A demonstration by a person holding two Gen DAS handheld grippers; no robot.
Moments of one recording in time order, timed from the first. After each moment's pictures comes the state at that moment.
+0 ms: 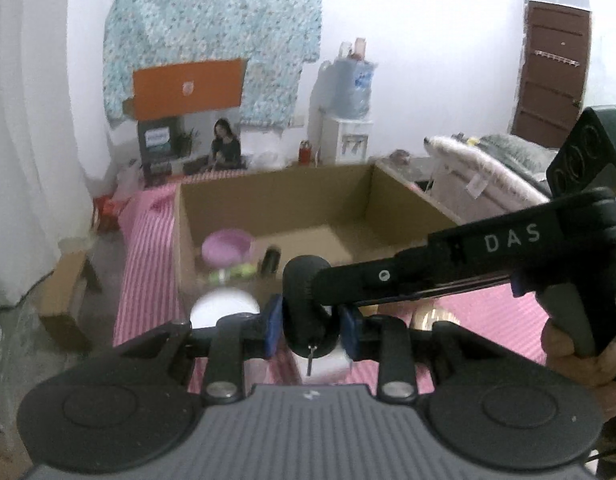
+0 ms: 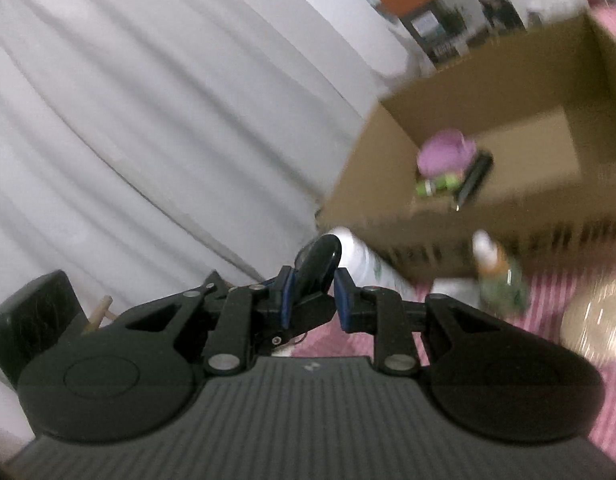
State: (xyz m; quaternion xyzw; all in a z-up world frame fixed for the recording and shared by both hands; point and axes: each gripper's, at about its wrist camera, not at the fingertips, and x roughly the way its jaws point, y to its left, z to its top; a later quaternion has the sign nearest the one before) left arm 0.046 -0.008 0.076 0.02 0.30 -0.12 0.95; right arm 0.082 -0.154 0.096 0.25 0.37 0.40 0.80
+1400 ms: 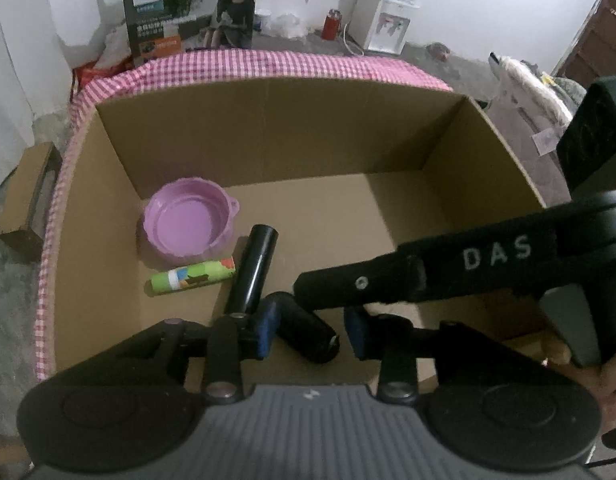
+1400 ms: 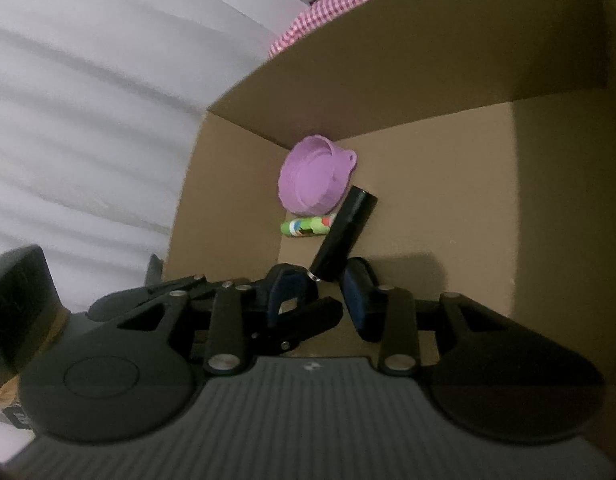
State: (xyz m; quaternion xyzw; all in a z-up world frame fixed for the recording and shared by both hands) left arm 0.253 -0.030 0.016 -0.03 0.51 -0.09 0.85; right arm 0.287 -0.164 0.031 0.25 0.57 0.33 0.71
